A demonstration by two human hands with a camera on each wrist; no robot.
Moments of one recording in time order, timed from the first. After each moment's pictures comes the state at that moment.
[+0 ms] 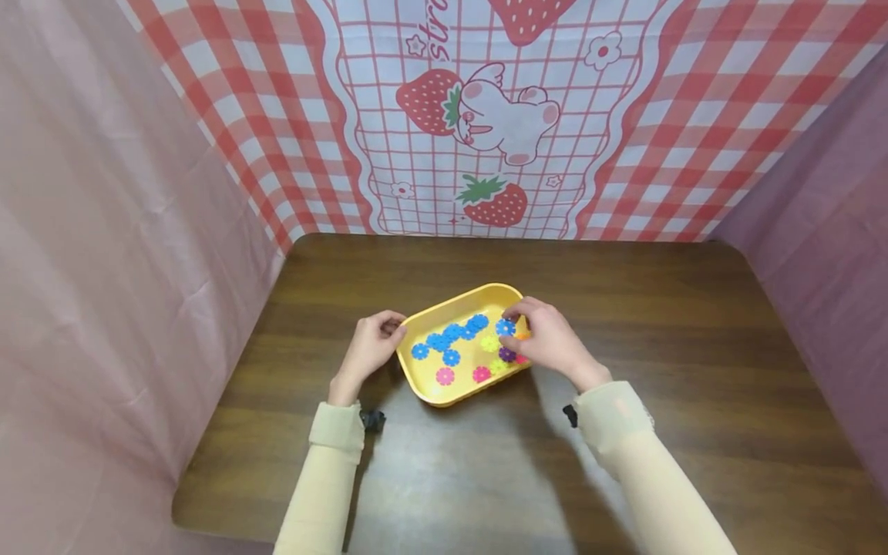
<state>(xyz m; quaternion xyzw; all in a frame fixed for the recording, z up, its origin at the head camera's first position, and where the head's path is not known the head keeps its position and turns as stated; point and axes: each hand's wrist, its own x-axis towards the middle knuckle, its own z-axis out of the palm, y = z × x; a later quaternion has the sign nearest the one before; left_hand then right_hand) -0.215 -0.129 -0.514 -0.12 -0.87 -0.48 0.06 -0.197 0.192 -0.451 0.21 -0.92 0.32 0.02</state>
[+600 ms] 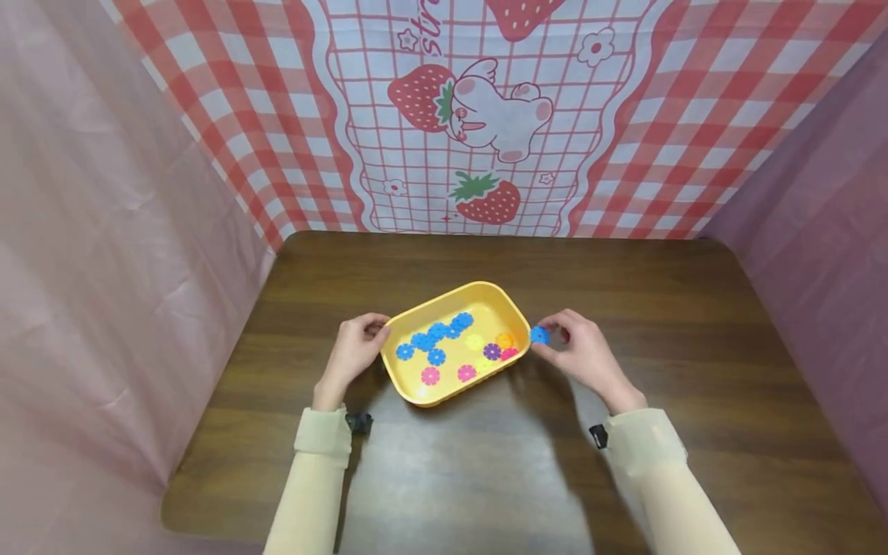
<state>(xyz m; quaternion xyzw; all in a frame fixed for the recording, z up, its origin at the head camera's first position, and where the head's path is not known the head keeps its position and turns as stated) -0.208 -0.139 -0.513 -0.10 -0.87 -0.48 0.07 -0.172 0.245 -0.472 0.16 -0.92 0.34 0.10</state>
